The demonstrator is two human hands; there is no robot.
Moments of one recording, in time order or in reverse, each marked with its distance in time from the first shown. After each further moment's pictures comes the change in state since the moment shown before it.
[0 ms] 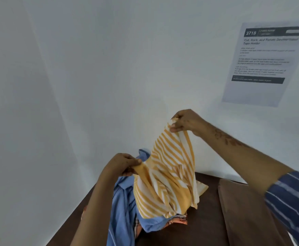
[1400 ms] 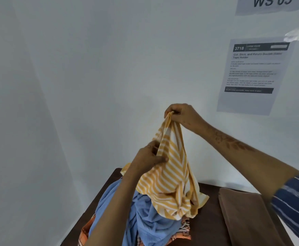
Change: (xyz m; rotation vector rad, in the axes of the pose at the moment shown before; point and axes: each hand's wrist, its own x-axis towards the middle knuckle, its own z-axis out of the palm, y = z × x) left_hand 0.017 0.061 0.047 0.433 -0.020 0.497; right_hand -0.006 -0.046 -0.002 -0.518 0.133 -0.561
